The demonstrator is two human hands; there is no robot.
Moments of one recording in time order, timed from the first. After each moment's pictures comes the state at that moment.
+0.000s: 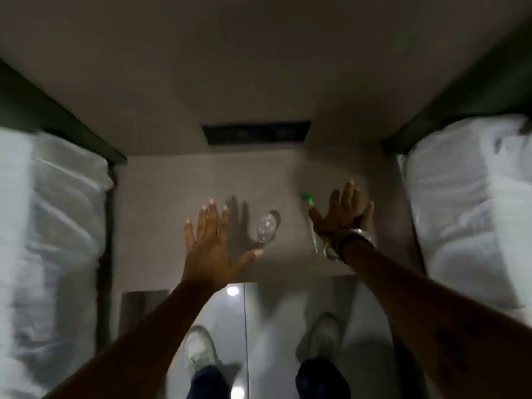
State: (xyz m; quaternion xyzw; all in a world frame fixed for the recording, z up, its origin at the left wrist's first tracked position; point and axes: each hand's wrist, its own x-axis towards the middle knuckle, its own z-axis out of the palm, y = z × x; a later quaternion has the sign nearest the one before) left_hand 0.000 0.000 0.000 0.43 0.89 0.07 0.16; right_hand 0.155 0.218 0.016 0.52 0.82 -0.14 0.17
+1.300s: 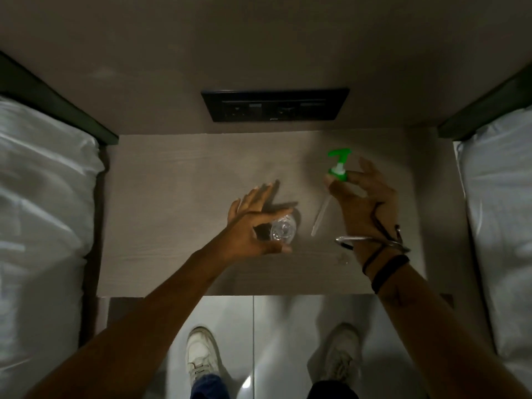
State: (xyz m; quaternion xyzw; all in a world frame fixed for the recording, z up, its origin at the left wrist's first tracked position) left_hand -0.038 0.069 -0.065 0.51 0.74 0.25 0.36; right_hand 0.111 0.232 0.007 0.49 0.74 -0.43 -0.16
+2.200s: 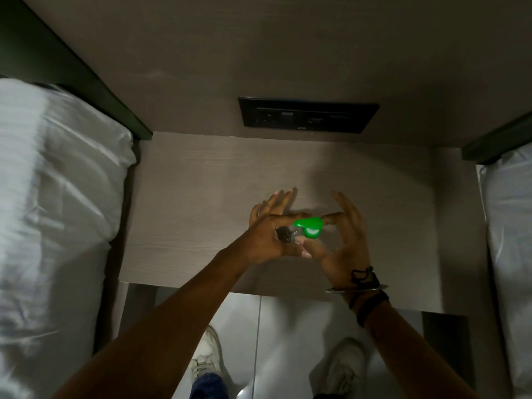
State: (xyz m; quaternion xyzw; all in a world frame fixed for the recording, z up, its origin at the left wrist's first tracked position) left_hand -0.033 0.064 -0.082 0.50 0.75 0.29 0.32; right_hand 0.111 0.164 -0.024 0.36 0.81 -0.42 -0.19
